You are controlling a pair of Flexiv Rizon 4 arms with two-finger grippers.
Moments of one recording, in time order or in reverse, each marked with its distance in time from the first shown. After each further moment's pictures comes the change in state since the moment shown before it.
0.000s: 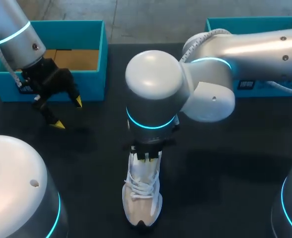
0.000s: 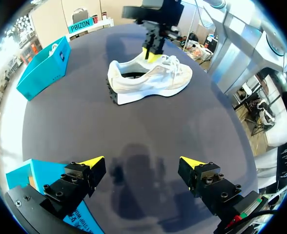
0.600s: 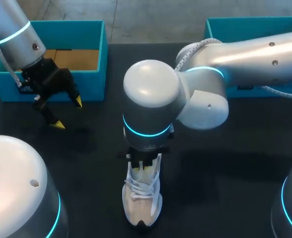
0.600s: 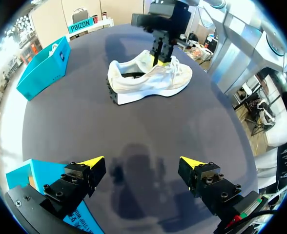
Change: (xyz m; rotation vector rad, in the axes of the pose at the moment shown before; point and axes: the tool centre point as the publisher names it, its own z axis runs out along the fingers) left arm 0.000 0.000 0.000 0.000 0.000 0.000; right arm 0.016 -0.010 0.028 0.033 0.043 -0.013
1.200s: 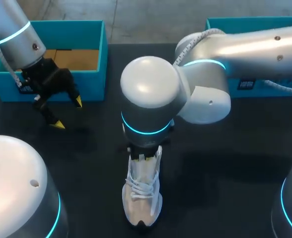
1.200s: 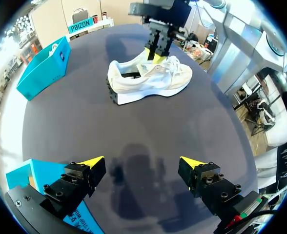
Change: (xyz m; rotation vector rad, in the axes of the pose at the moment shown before) left arm 0.000 0.000 0.000 0.000 0.000 0.000; right arm -0.003 0.019 -0.032 -0.096 -0.033 -0.038
